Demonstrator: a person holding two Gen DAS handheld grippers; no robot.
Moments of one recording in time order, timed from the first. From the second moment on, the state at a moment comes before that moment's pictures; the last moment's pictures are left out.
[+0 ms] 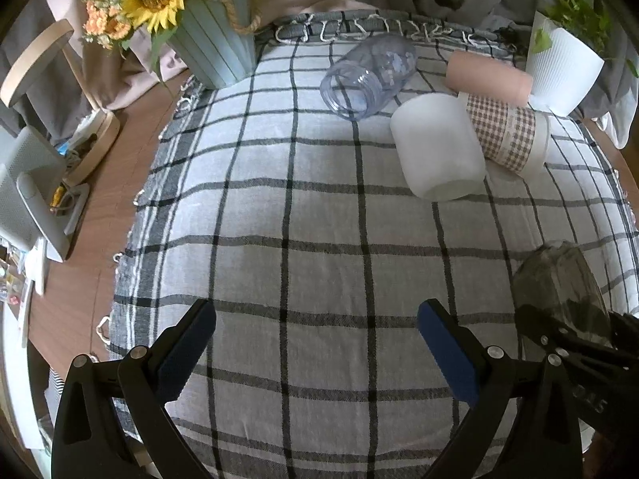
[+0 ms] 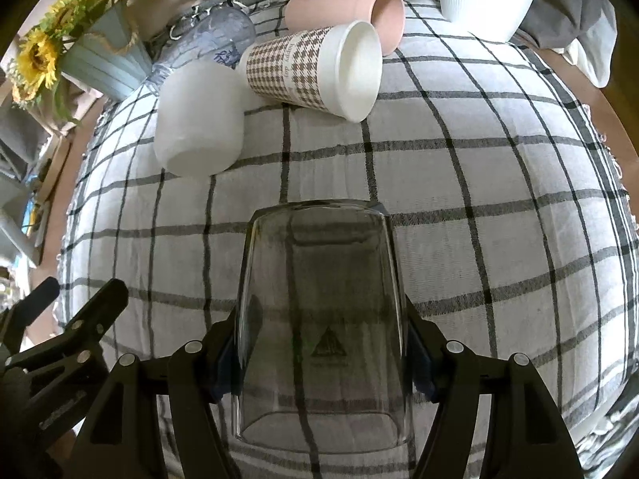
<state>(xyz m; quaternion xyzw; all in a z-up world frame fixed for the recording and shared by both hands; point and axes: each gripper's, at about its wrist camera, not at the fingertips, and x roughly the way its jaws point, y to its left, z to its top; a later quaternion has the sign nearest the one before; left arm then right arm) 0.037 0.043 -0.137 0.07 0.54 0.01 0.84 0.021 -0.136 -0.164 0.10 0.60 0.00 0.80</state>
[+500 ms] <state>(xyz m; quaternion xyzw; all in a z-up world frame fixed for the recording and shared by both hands) 0.028 0.020 -0.106 0.05 0.52 0.00 0.85 0.000 -0.156 -0.107 0.12 0.53 0.02 0.84</state>
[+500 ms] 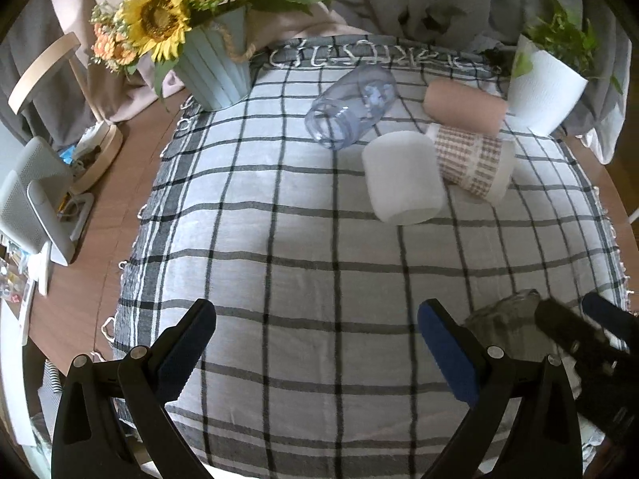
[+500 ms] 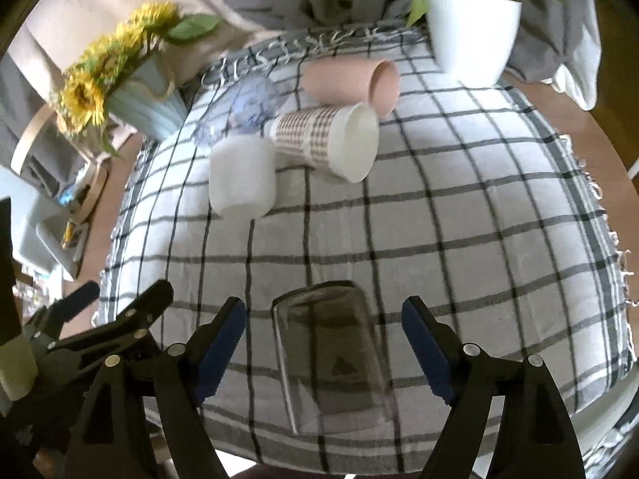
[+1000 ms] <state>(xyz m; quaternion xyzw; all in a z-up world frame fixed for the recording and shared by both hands) 0.011 -0.054 -0.097 0.05 0.53 -0.05 0.84 -0.013 -0.225 -0.083 0.12 0.51 -0.03 0.85</state>
